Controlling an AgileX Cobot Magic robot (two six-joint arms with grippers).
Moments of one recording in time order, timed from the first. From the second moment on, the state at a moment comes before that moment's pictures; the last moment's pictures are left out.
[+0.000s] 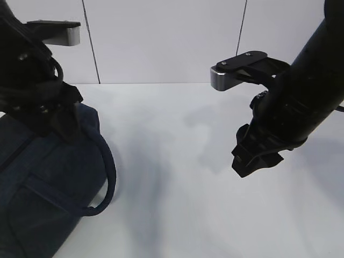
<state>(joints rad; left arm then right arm) -0.47 1.59 -1.32 -0.17 1.23 0.02 0.47 1.52 -1.15 0.19 1.05 -0.27</state>
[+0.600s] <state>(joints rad) -0.47 1.67 -1.32 -0.13 1.23 0.01 0.47 1.52 -1.15 0.15 1.05 -0.27</state>
